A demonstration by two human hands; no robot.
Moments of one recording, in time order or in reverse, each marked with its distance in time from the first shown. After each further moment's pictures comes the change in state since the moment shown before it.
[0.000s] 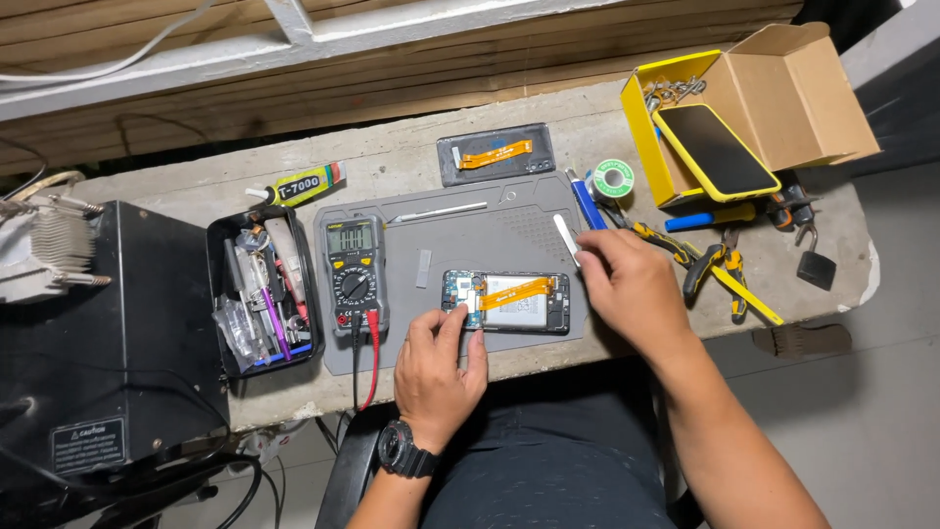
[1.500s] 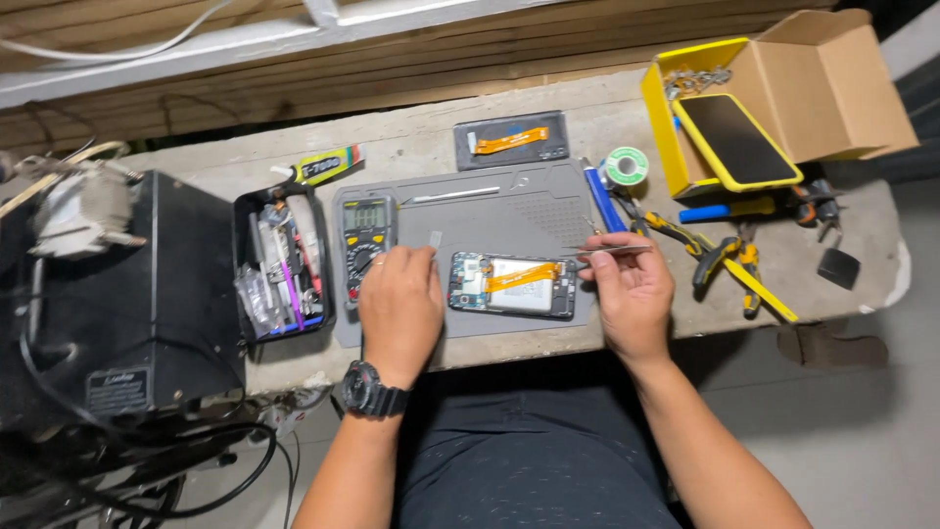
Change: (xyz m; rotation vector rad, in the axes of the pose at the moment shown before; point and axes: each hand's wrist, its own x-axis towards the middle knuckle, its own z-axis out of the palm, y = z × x) left_hand 0.069 -0.044 -0.017 0.196 -0.107 0.066; right_hand -0.038 0.013 0.062 0.932 0.393 0.187
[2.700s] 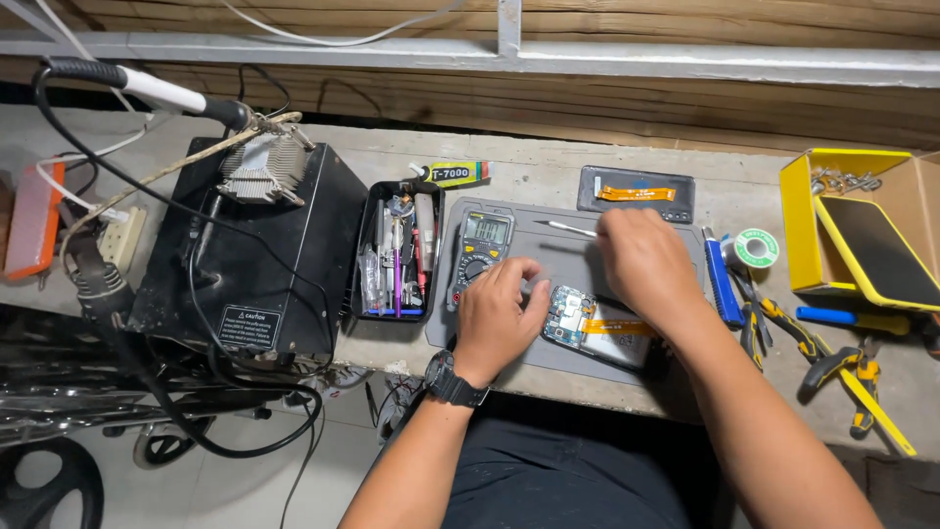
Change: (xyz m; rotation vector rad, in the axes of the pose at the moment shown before) left_hand 0.006 -0.005 -0.002 -0.465 0.199 -0.132; right_hand 0.111 0.018 0.107 -1.151 -0.692 -0.657
